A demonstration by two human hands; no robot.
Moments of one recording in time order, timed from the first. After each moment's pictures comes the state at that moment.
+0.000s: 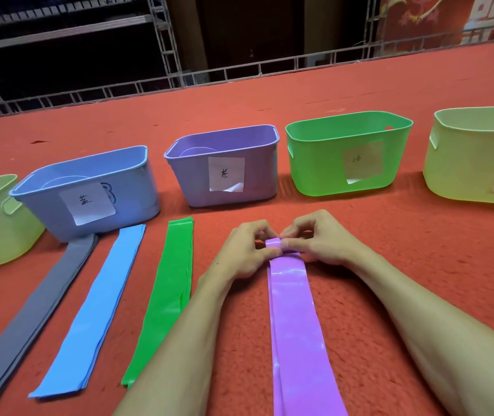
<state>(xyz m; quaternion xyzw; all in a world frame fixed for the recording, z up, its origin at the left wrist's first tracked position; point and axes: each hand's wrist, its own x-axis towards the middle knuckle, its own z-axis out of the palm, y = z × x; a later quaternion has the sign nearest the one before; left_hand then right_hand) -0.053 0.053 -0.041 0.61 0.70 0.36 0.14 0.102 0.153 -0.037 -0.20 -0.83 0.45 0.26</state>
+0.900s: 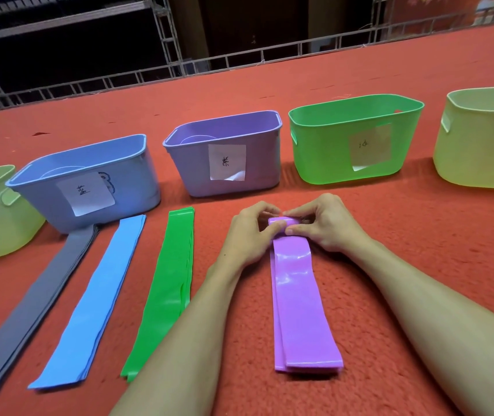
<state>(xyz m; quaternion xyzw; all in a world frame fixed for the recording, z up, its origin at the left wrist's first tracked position) -0.050 0.065 -0.051 0.56 0.69 0.45 0.12 0.098 0.160 -0.042 -0.24 -0.87 0.30 0.30</state>
